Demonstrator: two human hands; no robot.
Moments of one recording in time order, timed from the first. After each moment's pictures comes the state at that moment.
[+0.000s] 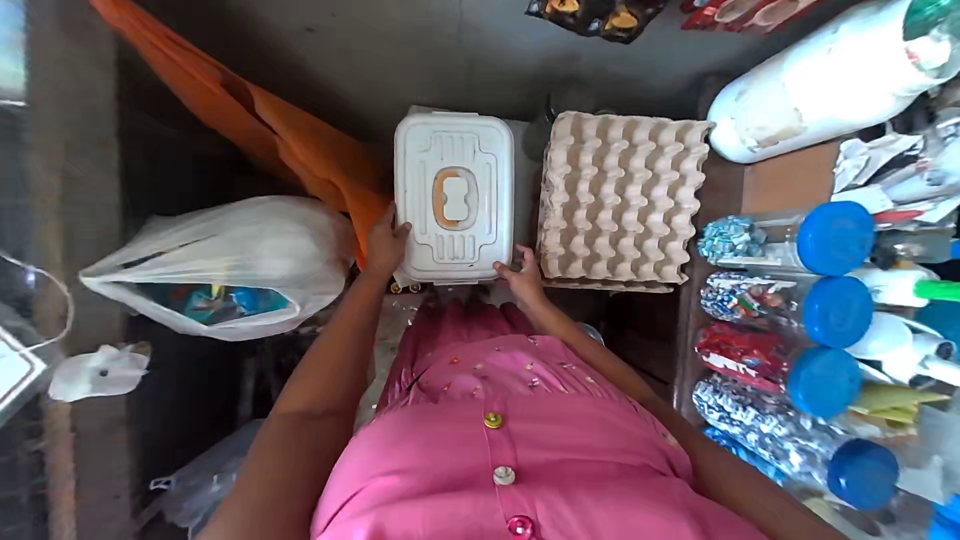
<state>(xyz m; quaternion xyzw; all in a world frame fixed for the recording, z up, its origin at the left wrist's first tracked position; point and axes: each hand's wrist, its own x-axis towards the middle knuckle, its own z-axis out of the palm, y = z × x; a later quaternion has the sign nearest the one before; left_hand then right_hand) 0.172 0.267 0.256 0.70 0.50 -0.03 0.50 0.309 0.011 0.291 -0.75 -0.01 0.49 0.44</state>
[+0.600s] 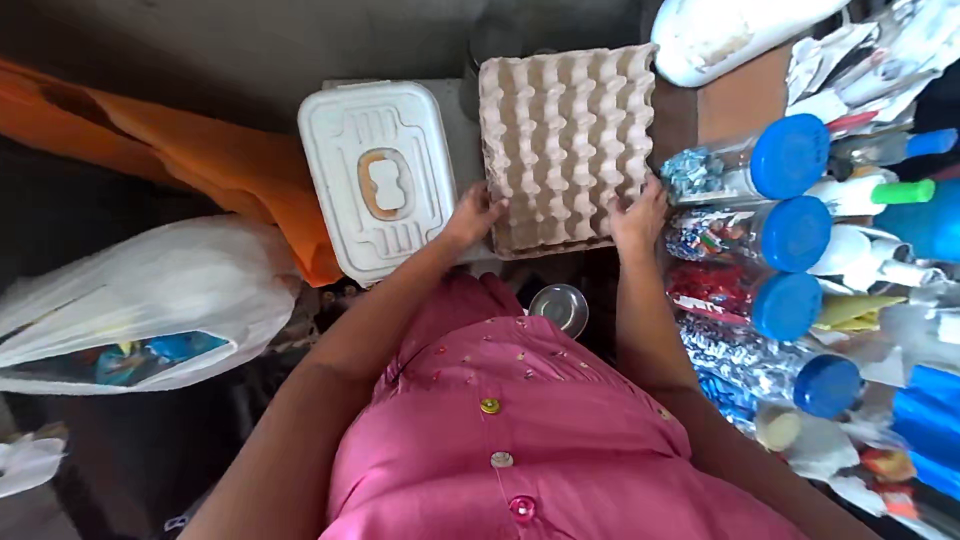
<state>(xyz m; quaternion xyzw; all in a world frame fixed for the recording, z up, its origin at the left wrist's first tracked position) 0.338 0.139 0.285 0.68 0.27 -0.15 0.66 0.493 -0.100 0.339 -0.99 -0.02 0.10 0.12</state>
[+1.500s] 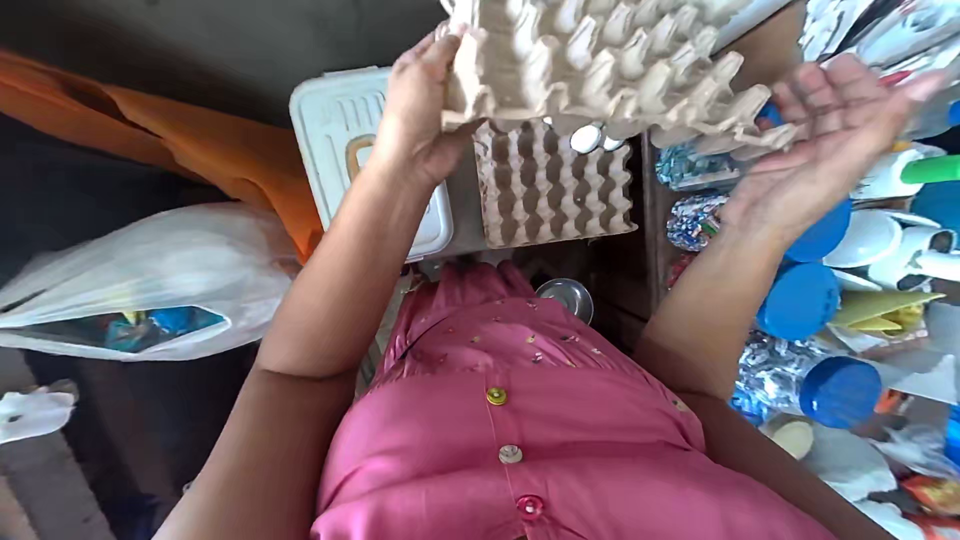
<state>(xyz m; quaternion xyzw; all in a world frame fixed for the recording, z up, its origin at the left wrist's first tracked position) 0.384 0.161 0.455 0.36 0.31 0.14 0.87 0.531 -0.123 0.461 -0.73 -0.11 -0.04 0.67</state>
